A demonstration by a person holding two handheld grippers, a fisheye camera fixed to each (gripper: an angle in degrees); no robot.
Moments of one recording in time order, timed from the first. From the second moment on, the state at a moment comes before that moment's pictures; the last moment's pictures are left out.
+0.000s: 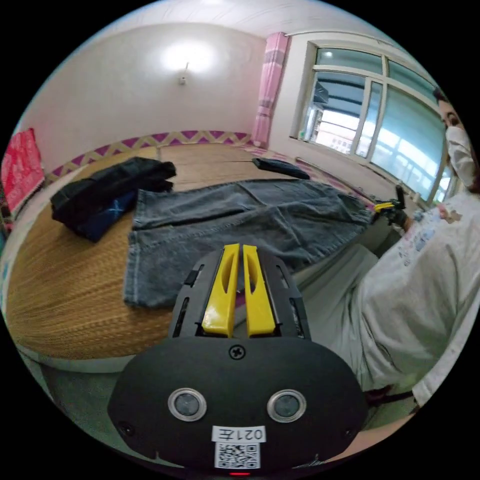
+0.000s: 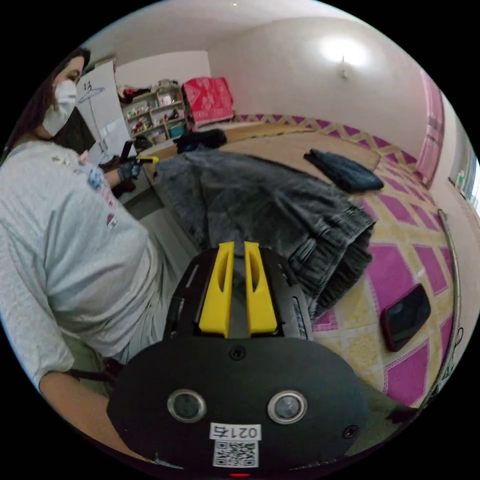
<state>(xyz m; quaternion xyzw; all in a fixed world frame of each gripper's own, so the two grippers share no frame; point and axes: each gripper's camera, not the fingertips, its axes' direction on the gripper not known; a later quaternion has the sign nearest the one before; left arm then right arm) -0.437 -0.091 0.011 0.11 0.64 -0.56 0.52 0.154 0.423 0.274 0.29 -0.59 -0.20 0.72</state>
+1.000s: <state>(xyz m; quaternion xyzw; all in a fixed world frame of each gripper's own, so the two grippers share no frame) -0.348 0.066 -0.013 -0.12 0.58 -0.78 0.19 0.246 0.459 0.445 0.04 -0.70 0.34 0.62</state>
